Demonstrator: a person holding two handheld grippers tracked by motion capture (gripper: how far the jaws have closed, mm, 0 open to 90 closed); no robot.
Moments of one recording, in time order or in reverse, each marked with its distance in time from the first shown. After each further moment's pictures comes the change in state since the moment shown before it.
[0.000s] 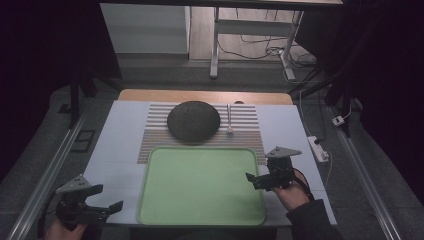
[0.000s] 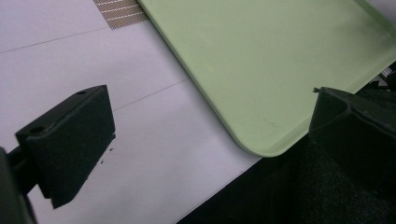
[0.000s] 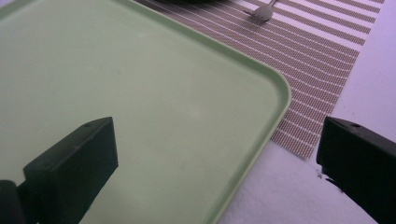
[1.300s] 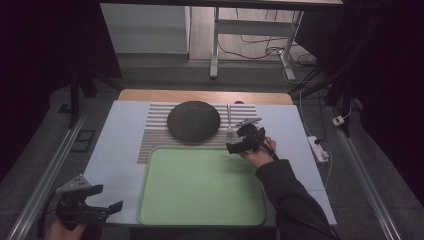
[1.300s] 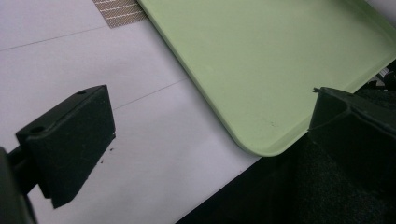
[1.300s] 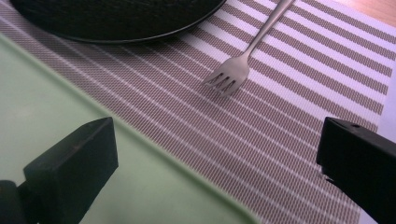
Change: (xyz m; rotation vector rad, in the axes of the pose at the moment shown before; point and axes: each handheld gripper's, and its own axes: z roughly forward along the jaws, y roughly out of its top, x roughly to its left) left arm 0.001 0.000 0.000 0.002 -0.008 -0.003; right arm -0.027 0.073 0.123 0.083 -0.128 -0.049
